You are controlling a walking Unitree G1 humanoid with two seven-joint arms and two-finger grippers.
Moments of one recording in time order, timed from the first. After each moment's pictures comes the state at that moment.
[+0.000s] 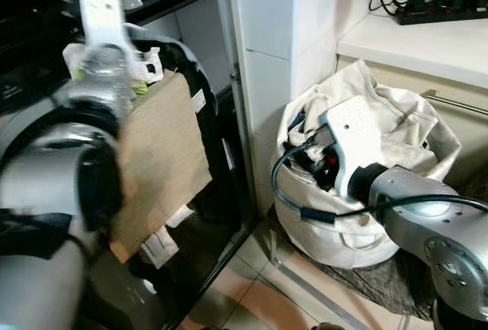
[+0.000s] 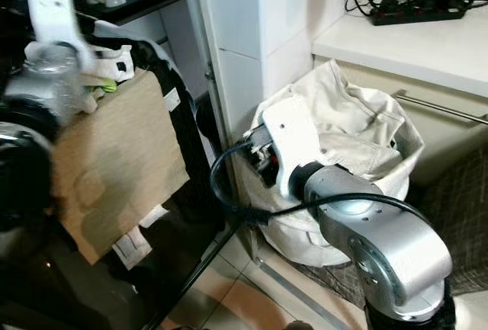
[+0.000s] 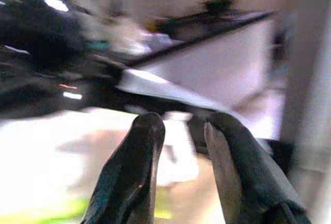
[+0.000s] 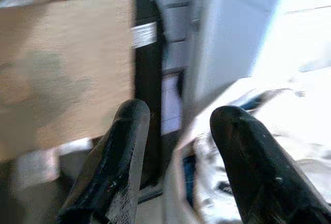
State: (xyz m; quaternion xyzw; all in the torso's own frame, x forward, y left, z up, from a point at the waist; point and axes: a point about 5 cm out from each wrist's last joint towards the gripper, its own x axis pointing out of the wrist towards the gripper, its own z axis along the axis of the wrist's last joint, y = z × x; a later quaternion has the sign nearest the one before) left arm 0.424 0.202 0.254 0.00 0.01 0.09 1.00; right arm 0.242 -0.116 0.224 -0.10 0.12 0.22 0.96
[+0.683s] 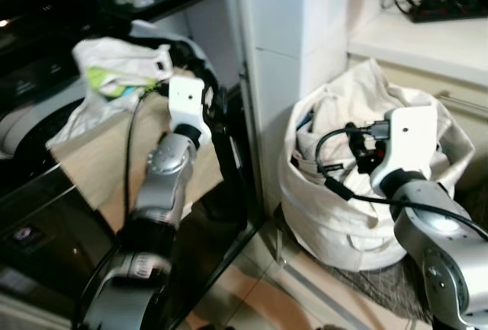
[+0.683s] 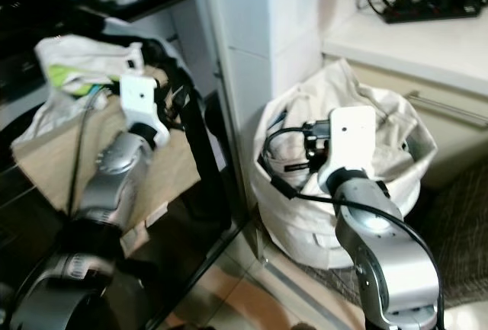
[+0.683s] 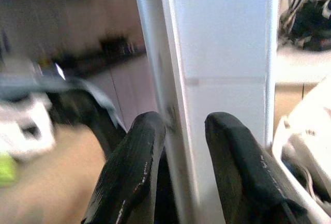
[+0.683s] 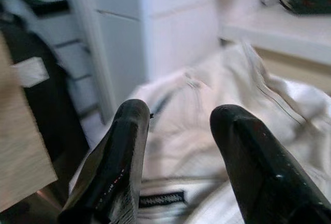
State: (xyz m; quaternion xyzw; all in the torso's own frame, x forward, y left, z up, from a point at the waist) left arm 0.348 0.119 0.182 0.03 -0.10 -0.14 0.98; right arm 0.252 -0.160 0.199 -0.06 0.04 0.03 1.00
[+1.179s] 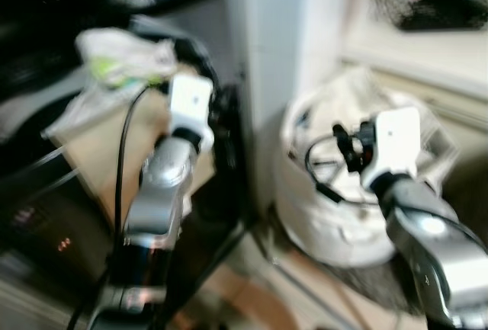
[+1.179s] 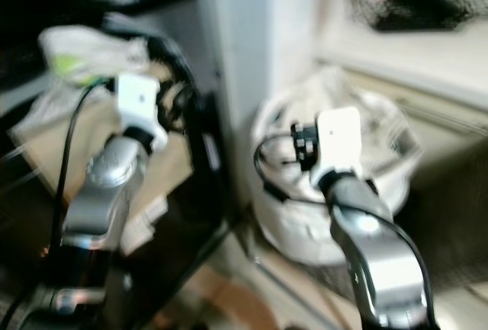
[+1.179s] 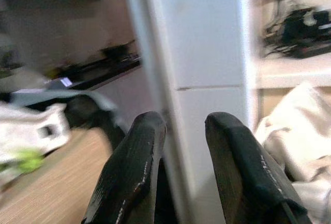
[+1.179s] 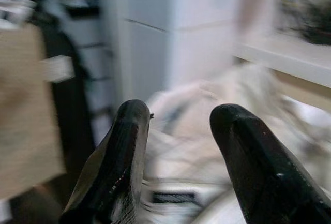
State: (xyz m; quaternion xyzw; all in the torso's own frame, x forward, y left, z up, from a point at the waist) left arm 0.326 0.108 0.193 0.05 -0.08 -0.15 0.98; right arm 0.262 -0.156 0.186 -0.07 0.03 0.06 1.00
